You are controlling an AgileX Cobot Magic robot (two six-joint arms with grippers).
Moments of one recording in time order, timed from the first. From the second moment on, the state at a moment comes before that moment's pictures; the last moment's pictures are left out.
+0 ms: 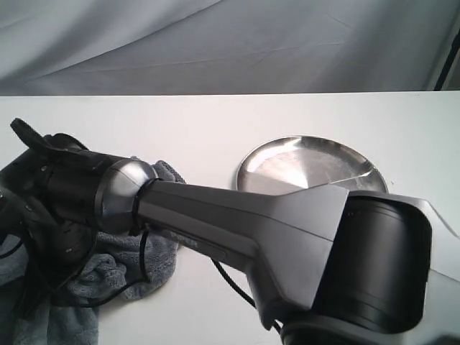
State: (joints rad) left arm 0.08 0.00 0.00 0.13 0.27 0.00; right arm 1.10 2.48 -2.20 -0.03 1.05 -0.20
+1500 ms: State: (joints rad) left arm 0.08 0.00 0.00 0.13 0.27 0.00; right arm 0.78 2.21 -2.20 0.13 0.70 0.06
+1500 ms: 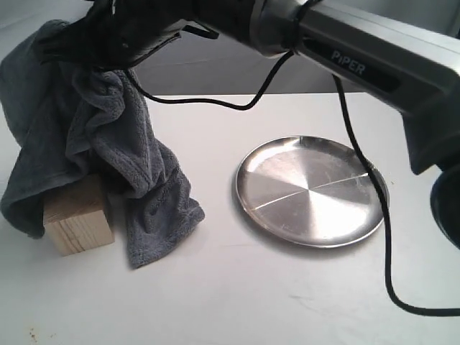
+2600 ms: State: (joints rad) left arm 0.08 0.00 0.00 0.13 0.27 0.00; right arm 0.65 2.45 -2.20 0.03 0.58 0.08
